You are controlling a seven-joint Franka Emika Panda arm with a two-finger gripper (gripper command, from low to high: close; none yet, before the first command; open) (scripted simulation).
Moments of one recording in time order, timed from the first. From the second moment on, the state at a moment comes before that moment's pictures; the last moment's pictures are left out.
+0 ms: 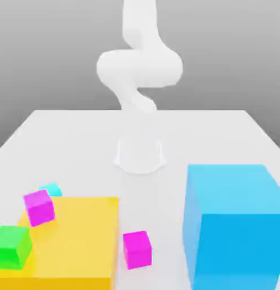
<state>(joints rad) -0.07 -0.75 0.01 -2.34 0.00 2.34 0.91</state>
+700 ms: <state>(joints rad) -0.60 -0.33 0.06 -2.70 0.00 2.67 1.84</state>
